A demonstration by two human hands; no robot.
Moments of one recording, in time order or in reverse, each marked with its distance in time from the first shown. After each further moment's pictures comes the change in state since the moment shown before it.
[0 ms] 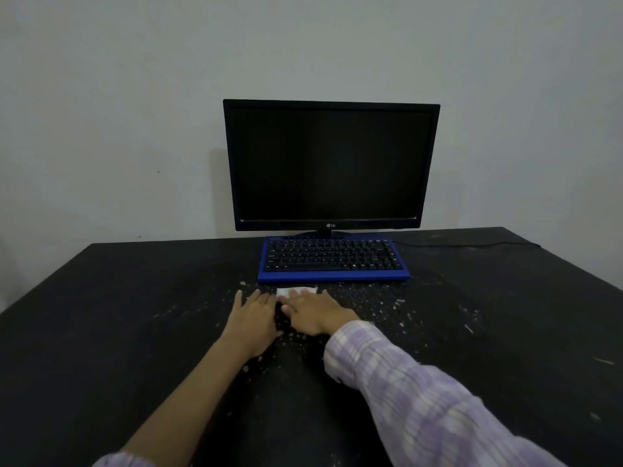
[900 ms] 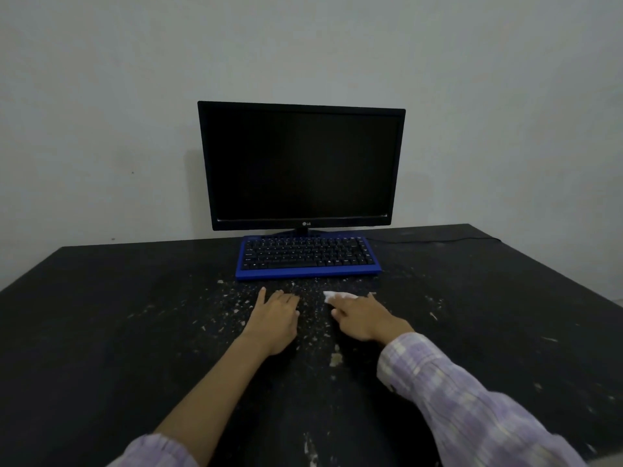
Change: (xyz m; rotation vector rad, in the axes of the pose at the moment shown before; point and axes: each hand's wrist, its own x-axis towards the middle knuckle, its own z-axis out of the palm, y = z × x) left_hand 0.006 0.062 0.004 -0.058 0.041 0.190; right_hand -0.081 0.088 0.008 0.078 0.098 0.180
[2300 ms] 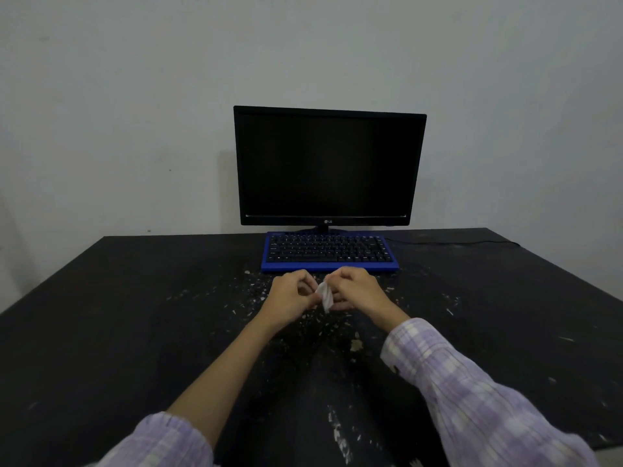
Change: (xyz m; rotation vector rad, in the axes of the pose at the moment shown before) left_hand -0.032 -0.005 -0.033 -0.836 0.270 -0.060; right_hand -0.015 -0.061 -0.013 1.090 0.220 0.030
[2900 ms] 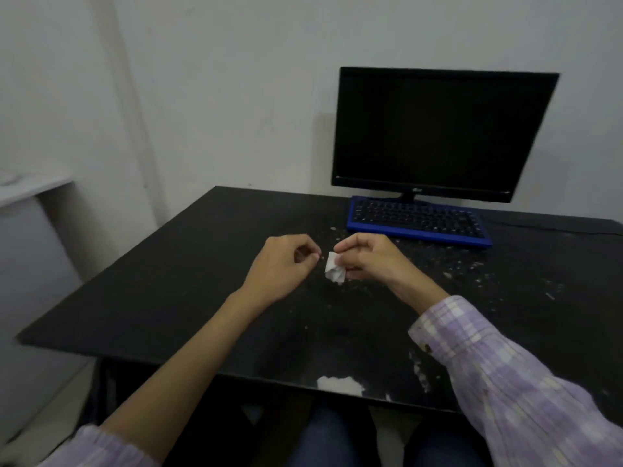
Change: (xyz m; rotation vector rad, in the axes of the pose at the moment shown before) left_hand -0.132 -0.010 -0.111 0.307 0.268 0.020; right_hand -0.059 -0.043 0.098 0.025 -0.278 -0.109
